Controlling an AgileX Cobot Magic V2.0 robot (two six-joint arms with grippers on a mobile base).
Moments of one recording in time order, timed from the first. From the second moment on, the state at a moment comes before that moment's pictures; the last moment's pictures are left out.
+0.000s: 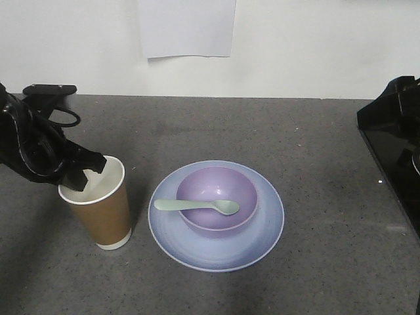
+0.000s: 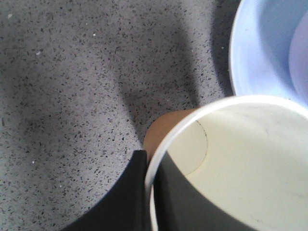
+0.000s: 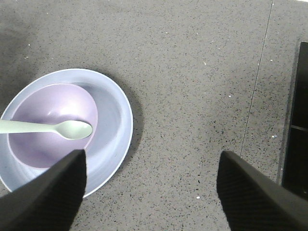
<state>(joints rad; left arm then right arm) -0.20 1.55 -1.31 -0.20 1.12 0.05 0.10 1.15 -1.33 0.23 1.10 -0.14</state>
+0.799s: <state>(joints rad) -0.20 1.51 -1.31 -0.20 1.07 0.05 0.10 1.15 -1.33 0.23 1.10 -0.14</state>
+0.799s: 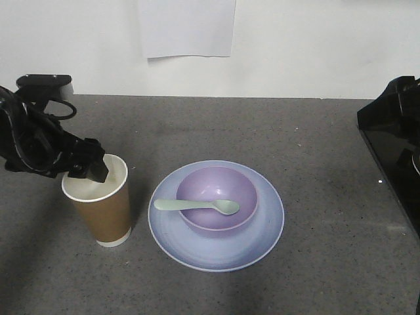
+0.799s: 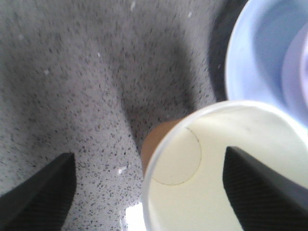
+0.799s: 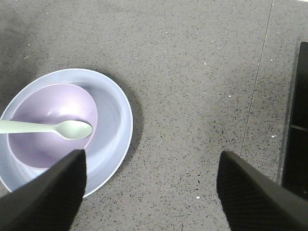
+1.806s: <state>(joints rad) -0.20 0.82 -0.94 0.03 0.84 -0.17 0.10 0.84 -0.96 0.18 0.91 -0.13</state>
